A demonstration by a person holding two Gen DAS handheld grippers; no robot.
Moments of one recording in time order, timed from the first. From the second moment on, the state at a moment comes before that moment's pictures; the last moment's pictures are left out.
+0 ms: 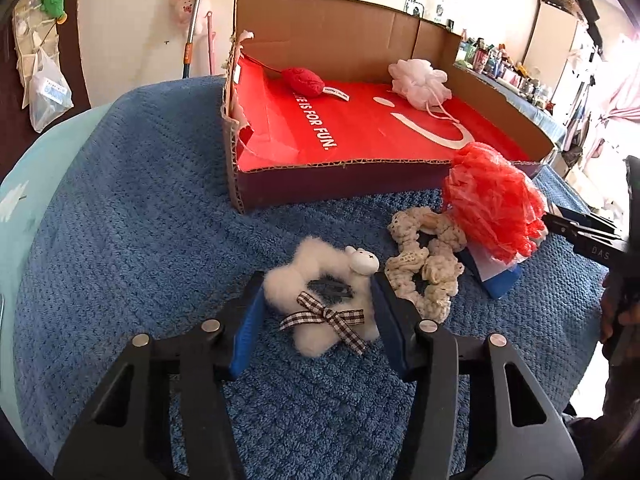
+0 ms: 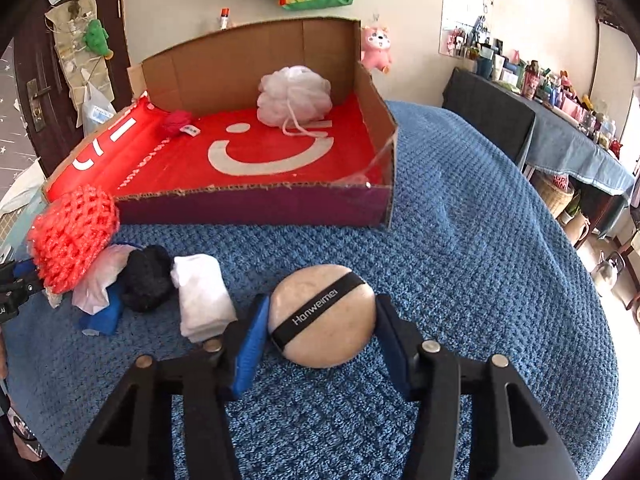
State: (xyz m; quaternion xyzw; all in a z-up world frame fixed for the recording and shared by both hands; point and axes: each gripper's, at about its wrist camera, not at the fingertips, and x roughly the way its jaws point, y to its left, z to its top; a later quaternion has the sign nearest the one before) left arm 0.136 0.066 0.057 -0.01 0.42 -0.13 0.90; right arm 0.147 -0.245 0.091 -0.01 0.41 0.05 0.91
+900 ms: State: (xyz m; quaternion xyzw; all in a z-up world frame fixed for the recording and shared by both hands) left arm 0.128 0.066 0.052 0.01 0.42 -0.14 0.90; right arm 0.145 -0.251 0.089 0.01 0.42 0.06 0.90
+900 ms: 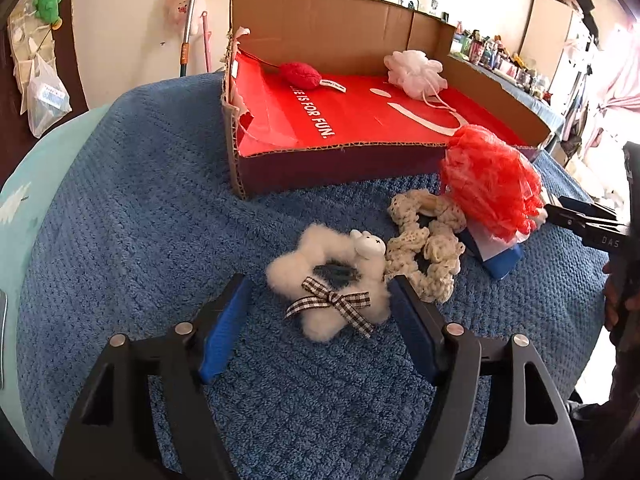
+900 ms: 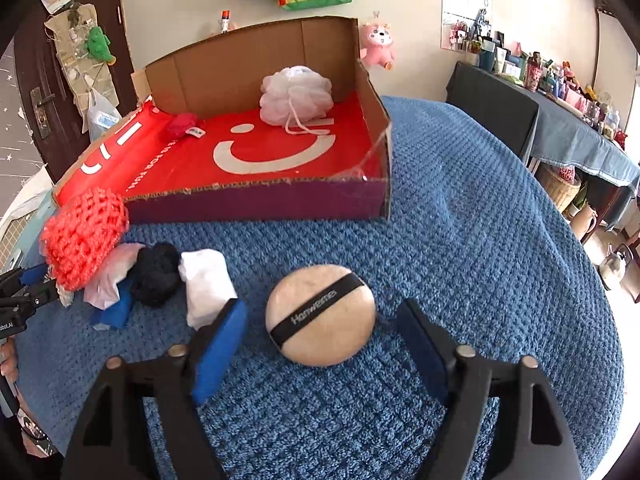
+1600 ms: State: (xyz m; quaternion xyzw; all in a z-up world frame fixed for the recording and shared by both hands) left arm 0.130 0.082 0.055 0.04 0.42 -0.11 0.90; right arm 0.147 -0.252 0.086 0.02 0.42 0.06 0.90
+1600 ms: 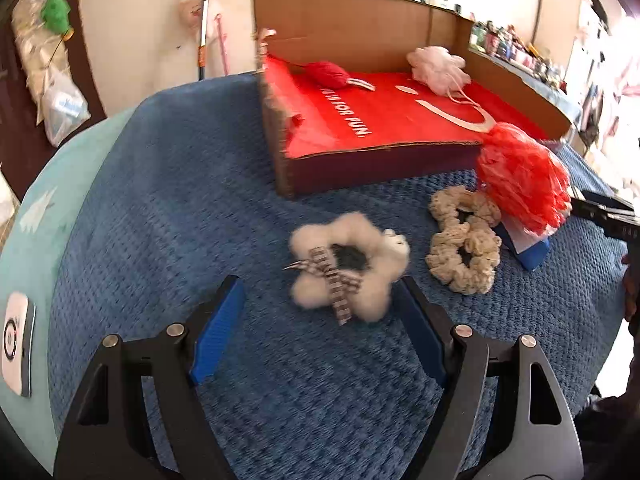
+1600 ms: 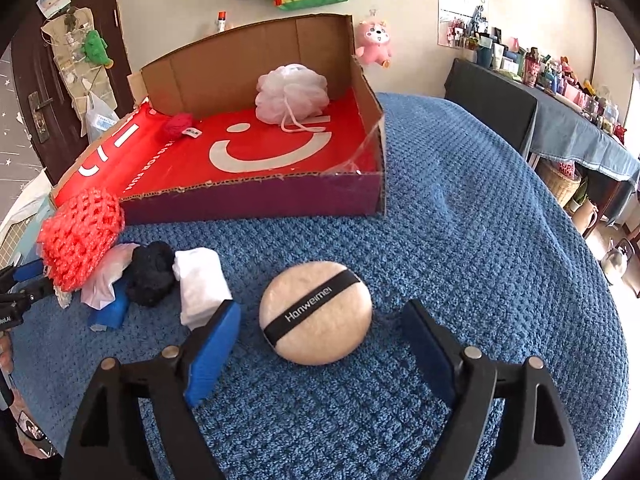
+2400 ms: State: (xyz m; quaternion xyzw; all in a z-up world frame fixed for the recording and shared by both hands) left arm 0.128 0.066 0.072 0.03 0.39 -0.13 0.91; right arm 0.140 -0.245 0.099 0.01 0.40 0.07 0.92
